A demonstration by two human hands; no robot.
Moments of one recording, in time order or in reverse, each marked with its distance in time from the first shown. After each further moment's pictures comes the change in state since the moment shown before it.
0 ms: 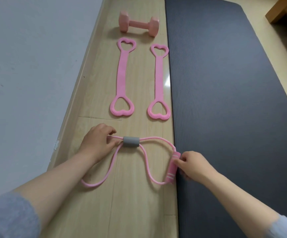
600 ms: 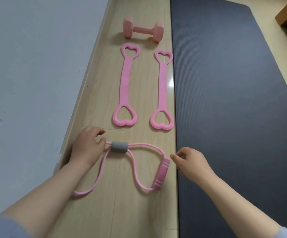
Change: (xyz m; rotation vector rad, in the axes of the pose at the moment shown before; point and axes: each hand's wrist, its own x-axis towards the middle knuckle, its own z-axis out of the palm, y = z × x) left_hand 0.009 0.001 -0.033 -0.097 0.118 -0.233; right_hand 0.009 -0.036 -0.025 0.138 0.084 -0.057
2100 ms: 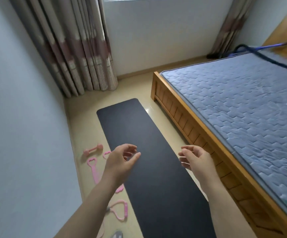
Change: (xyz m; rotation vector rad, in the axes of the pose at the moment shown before) left_hand -0.207 0.701 -0.571 -0.356 -0.368 0.462; right_hand -0.592 -0.199 -0.653 0.953 0.659 0.172
